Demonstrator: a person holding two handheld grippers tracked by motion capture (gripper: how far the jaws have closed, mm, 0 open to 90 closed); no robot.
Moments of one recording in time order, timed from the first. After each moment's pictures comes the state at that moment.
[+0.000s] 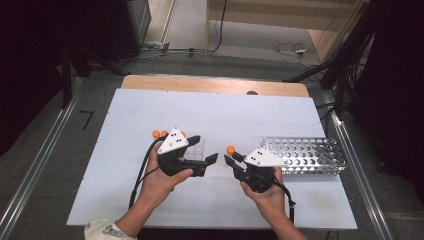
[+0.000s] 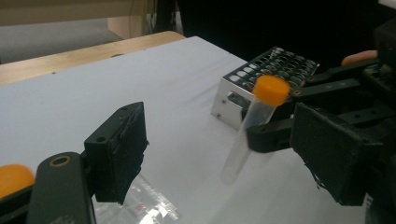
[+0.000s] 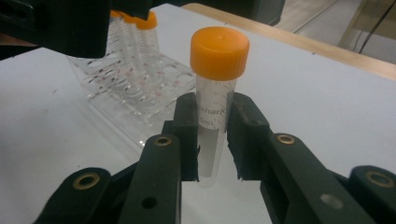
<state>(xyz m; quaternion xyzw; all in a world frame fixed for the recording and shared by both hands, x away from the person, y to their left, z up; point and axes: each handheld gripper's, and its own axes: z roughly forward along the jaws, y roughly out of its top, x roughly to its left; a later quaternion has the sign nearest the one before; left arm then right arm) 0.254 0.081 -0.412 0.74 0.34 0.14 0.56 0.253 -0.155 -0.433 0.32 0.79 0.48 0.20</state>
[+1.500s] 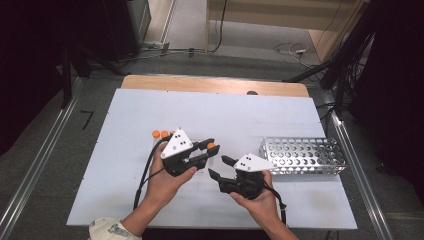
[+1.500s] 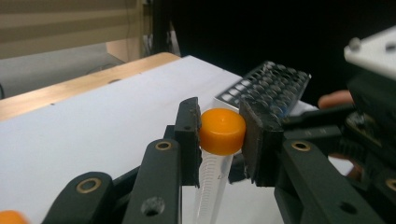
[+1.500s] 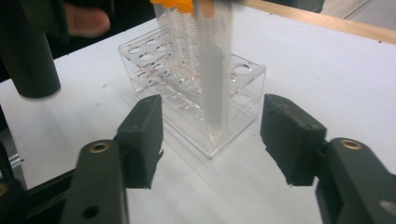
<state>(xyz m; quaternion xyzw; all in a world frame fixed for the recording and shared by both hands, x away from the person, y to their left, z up) 0.259 0.085 -0.397 0.73 0.32 0.17 0.58 0.245 -0.138 -0.442 0.31 0.80 0.49 0.14</state>
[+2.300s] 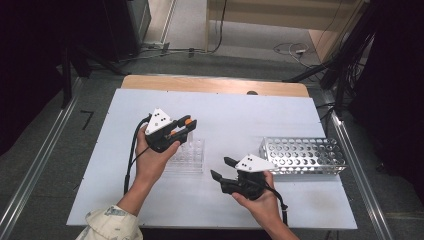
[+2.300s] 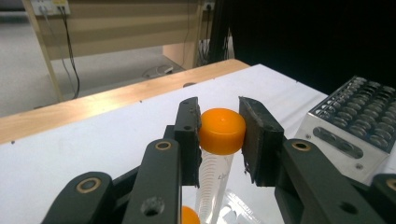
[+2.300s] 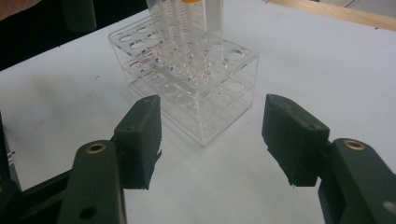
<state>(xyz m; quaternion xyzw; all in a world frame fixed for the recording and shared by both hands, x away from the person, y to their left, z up) 0.301 0.121 -0.409 0.70 0.39 0.24 0.55 0.245 -0.142 -0.448 0.31 0.81 0.48 0.14</state>
